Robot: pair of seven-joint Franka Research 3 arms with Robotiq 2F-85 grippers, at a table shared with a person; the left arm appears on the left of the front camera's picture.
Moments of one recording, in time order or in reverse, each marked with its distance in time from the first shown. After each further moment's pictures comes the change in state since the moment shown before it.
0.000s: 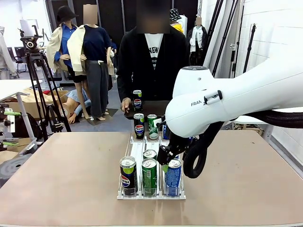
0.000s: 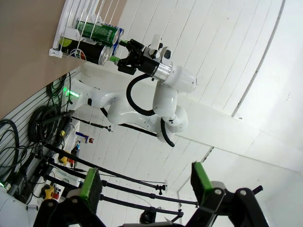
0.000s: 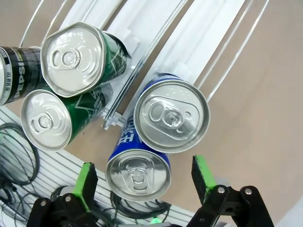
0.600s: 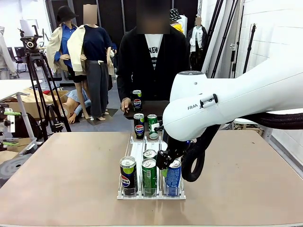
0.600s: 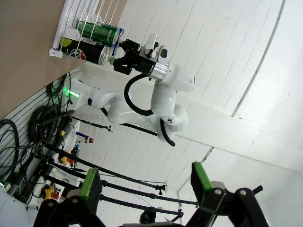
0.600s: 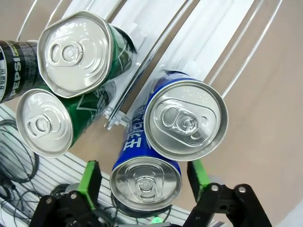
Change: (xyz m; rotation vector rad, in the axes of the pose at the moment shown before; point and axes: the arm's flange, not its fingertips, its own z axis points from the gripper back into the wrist) left arm 0.000 0.000 0.000 0.000 0.000 0.000; right arm 0.001 0.004 -0.011 0.007 0.023 0.010
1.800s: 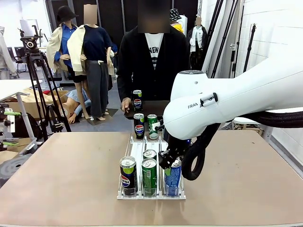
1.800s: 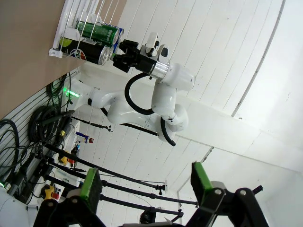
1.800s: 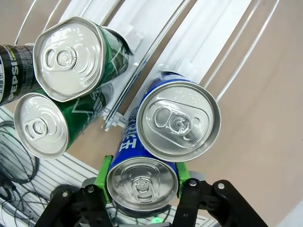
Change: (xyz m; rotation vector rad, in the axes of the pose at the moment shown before) left arm 0.000 0.000 0.000 0.000 0.000 0.000; right arm 0.002 -0.004 0.001 0.001 0.000 -0.007
